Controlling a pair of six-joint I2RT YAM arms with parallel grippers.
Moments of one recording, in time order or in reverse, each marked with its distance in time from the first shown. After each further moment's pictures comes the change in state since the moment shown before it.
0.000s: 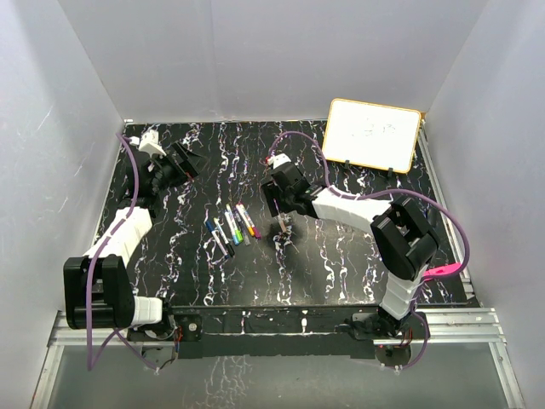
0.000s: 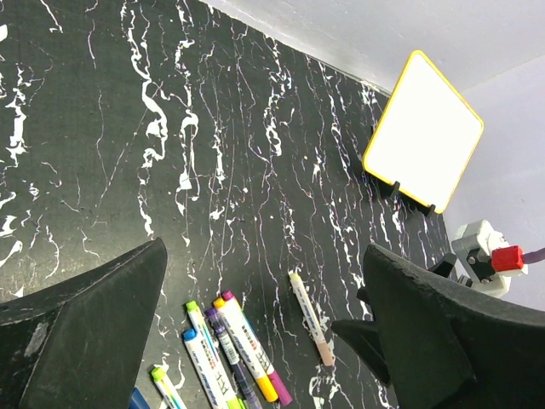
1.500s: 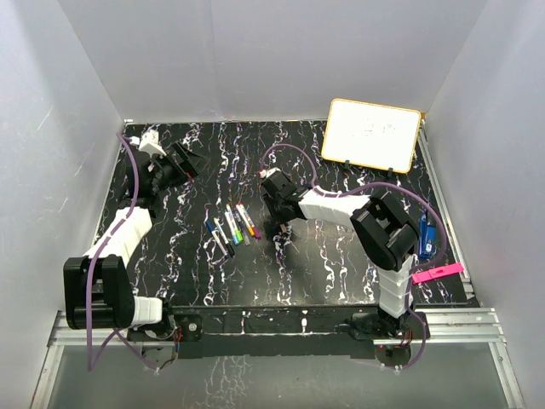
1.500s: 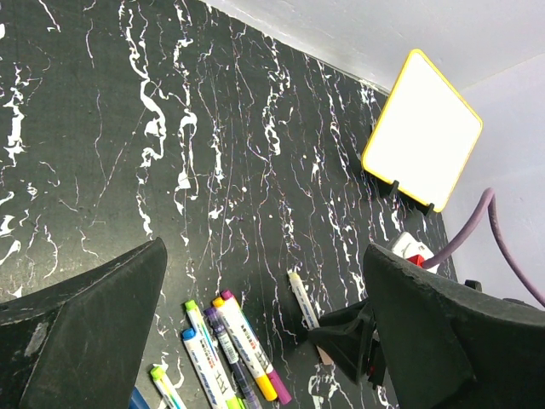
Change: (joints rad) left arm 0.000 -0.001 0.000 -0.001 0.003 0.000; right arm 0.038 0.133 0.058 -0.119 -0.007 0.031
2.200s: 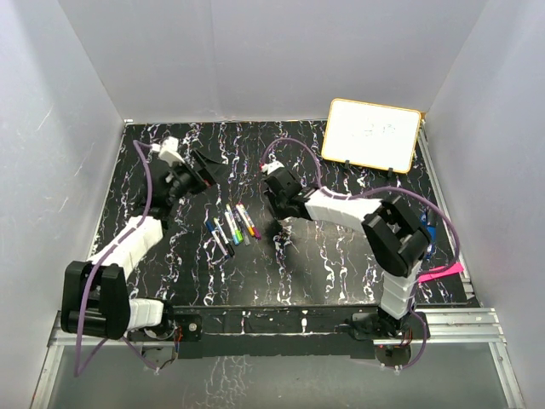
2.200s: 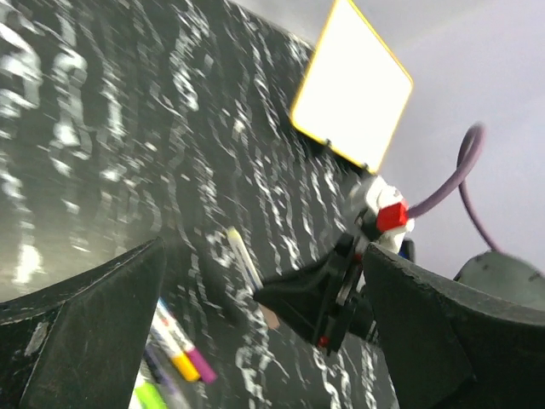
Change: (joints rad) left arm -0.124 -0.048 -0.082 0.095 -0.008 -0.126; right arm 0.000 -0.053 -0.019 0.047 0.006 -0.010
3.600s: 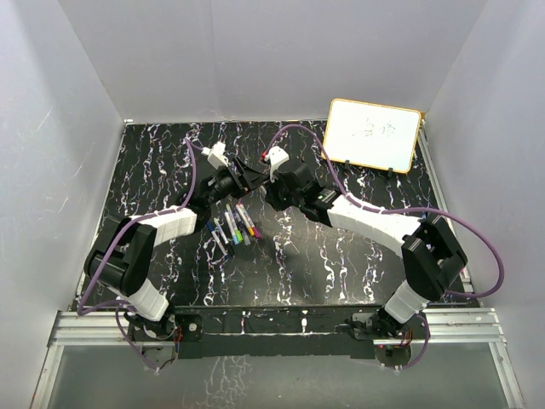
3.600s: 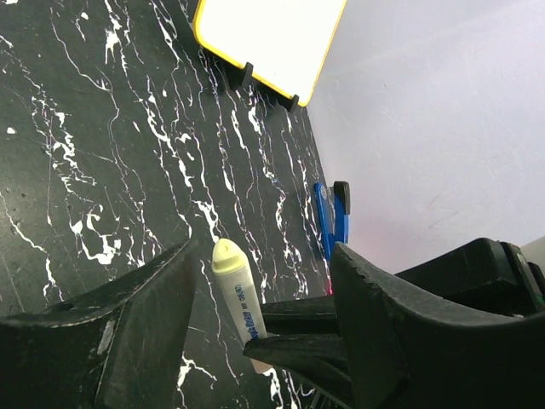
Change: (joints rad) left arm -0.308 0.326 0.044 0.327 0.012 -0.221; right arm 0.010 -0.279 -0.101 0.177 -0.150 -0.099
